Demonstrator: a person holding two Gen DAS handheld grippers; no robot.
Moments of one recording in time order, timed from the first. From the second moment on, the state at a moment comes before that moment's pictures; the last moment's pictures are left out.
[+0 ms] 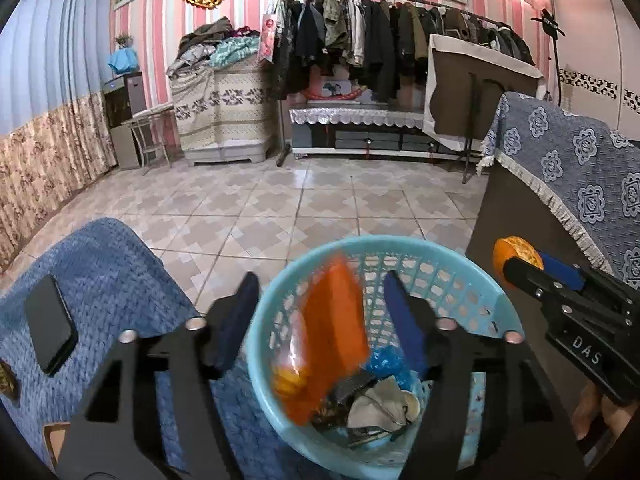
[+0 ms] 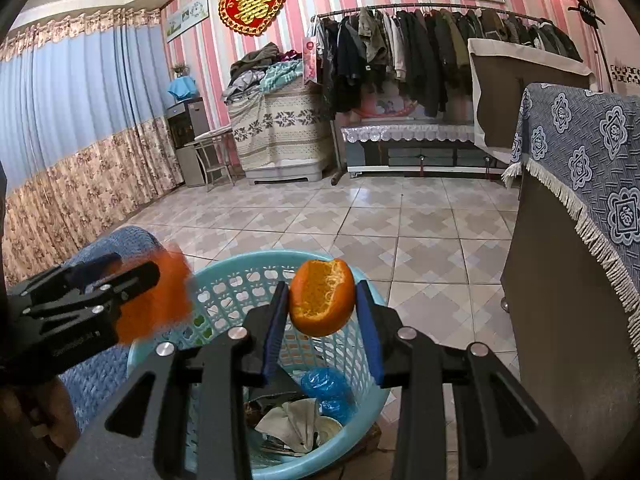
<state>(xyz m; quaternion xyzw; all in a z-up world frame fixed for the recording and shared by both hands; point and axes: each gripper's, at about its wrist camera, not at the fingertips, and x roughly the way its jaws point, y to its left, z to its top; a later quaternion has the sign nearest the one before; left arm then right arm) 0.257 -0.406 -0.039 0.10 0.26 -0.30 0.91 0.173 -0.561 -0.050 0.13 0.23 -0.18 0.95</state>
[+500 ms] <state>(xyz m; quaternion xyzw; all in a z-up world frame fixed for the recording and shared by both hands) 0.270 -0.348 -0.022 0.09 0.23 -0.20 0.95 0.184 -0.547 -0.059 0.12 0.24 -0.17 0.95</state>
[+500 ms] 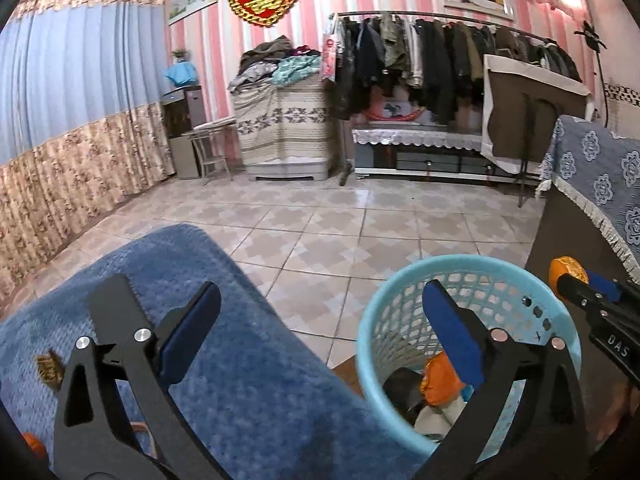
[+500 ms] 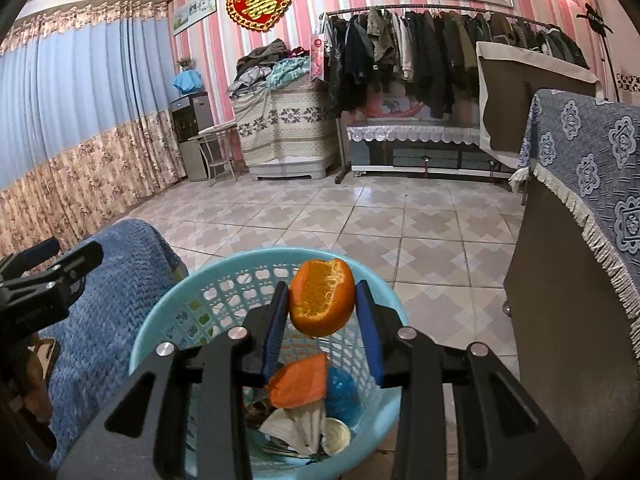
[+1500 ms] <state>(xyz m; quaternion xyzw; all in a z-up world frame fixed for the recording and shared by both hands) 0.251 -0.263 -0.002 0.06 0.23 -0.13 0.96 0.202 -0.511 -0.061 0.07 0.25 -0.20 0.94</state>
